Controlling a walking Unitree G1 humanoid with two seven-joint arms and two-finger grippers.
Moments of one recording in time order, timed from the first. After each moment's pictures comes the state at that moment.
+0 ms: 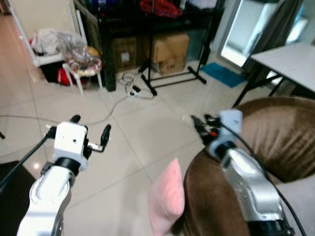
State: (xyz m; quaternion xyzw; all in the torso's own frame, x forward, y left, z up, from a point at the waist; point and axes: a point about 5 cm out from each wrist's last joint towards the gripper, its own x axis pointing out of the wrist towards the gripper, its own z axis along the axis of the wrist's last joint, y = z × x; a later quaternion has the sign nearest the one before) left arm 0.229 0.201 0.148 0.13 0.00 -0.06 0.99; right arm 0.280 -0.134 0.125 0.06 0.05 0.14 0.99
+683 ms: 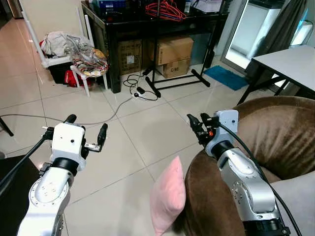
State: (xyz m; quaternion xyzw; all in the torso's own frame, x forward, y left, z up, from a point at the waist) left arm 0.229 0.203 0.147 0.13 -0.01 -0.04 0.99; right arm 0.281 -0.125 0.127 0.06 0.05 0.15 0.98
